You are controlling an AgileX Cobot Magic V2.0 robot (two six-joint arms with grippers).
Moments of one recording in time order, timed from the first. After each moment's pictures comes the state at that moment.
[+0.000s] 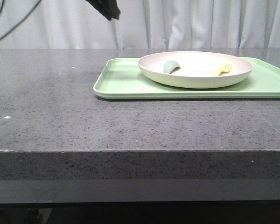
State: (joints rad) left arm -0.42 2.06 -2.26 -0.22 1.26 -0.03; right arm 0.02 0.56 -0.49 0.12 0.28 -0.03
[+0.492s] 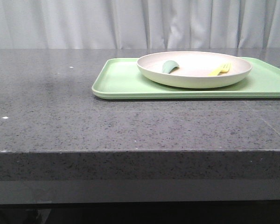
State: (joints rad) left arm -0.39 1.46 -1.45 -0.10 0.76 -0.01; right arm 0.02 0.56 -0.49 0.12 0.28 -0.03
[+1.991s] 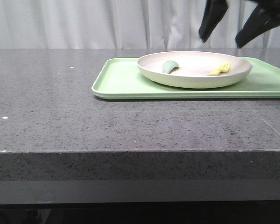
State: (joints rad) left arm -0.39 0.37 -0.44 -0.08 0.26 0.00; right arm 0.21 1.67 -1.43 0.25 0.80 0.11
